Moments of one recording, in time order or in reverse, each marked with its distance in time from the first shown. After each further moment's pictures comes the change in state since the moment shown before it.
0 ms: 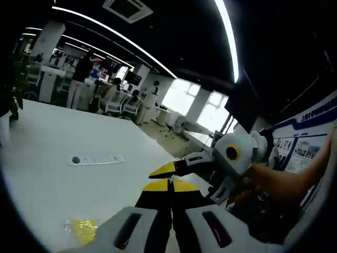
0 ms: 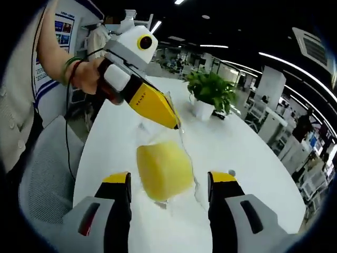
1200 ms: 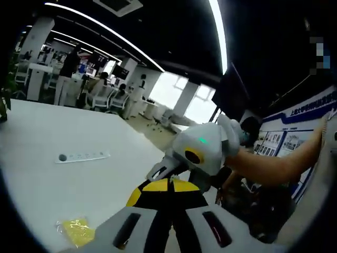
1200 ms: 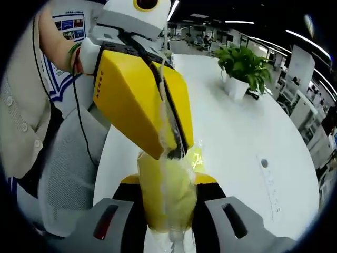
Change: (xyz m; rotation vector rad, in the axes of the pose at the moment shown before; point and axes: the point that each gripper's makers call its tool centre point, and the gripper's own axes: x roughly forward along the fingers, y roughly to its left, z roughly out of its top) left arm 0.006 -0.021 -0.011 0.017 0.060 -0.103; right arm 0.028 0.032 -0.016 0.038 0.180 0.279
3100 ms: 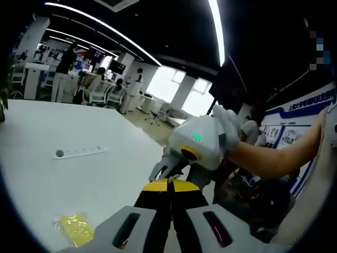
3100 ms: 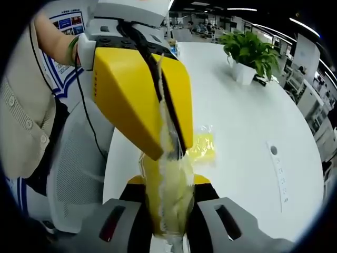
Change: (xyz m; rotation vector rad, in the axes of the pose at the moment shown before) left arm 0.004 -0.003 -0.016 0.014 0.053 -0.014; right arm 0.001 0.017 -0.020 0.033 0.094 0.062
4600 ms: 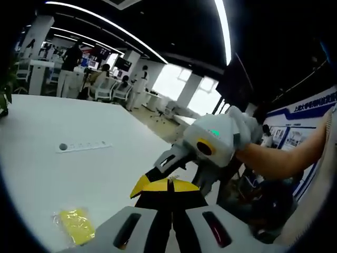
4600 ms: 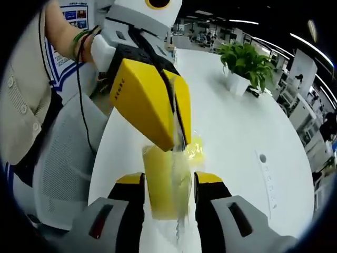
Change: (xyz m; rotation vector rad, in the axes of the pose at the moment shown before) left arm 0.005 0.013 -0.017 -0.031 0.015 0.056; right arm -0.009 -0.013 -0.006 -0.085 -0.068 -0.104
